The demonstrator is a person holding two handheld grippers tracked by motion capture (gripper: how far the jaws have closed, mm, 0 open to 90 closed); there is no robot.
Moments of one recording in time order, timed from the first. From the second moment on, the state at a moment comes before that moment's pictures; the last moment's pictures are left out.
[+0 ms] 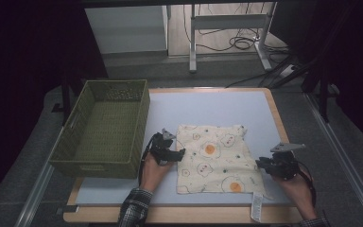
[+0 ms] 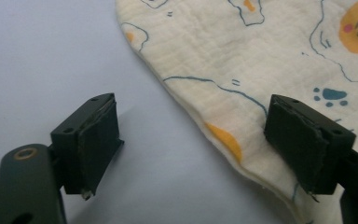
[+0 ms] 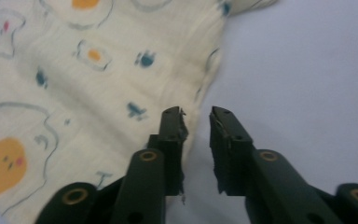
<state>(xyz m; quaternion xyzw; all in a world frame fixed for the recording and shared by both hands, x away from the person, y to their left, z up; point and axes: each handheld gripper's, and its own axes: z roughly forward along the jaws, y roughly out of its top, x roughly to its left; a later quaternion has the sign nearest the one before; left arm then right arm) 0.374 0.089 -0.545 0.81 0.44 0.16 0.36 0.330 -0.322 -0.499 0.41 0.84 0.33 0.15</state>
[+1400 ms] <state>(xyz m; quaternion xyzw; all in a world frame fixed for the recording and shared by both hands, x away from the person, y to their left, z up) 0.460 0.076 -0.533 0.81 0.42 0.20 0.35 0.468 -0.274 -0.517 0.43 0.82 0.33 0.18</state>
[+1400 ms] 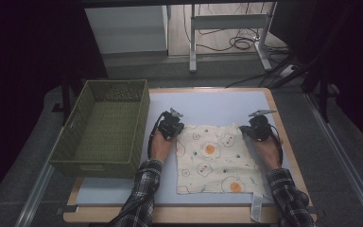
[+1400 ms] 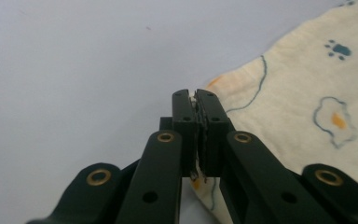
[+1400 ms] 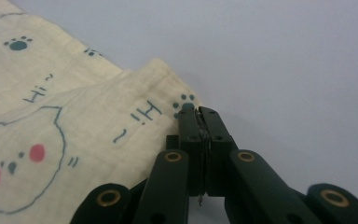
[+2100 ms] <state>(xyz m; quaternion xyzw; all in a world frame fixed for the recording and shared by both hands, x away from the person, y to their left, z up) 0.475 0.095 -0.539 0.78 0.48 0.15 0.37 0.495 -0.270 -0.517 0.44 0.82 0.33 0.18</state>
